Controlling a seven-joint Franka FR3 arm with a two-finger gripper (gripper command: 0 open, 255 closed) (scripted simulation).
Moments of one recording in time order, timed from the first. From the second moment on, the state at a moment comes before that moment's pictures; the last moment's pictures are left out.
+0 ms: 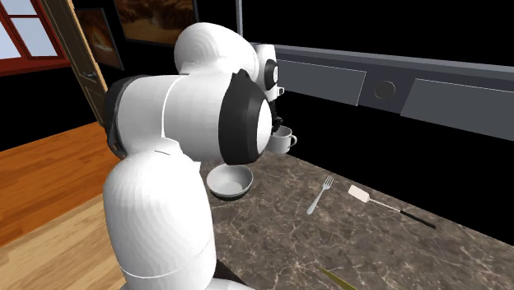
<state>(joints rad) -0.14 0.13 -0.12 -1.75 -0.06 1.84 -0.35</state>
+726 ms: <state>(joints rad) -0.22 -0.20 -0.20 -2.13 -0.13 1.91 -0.49</state>
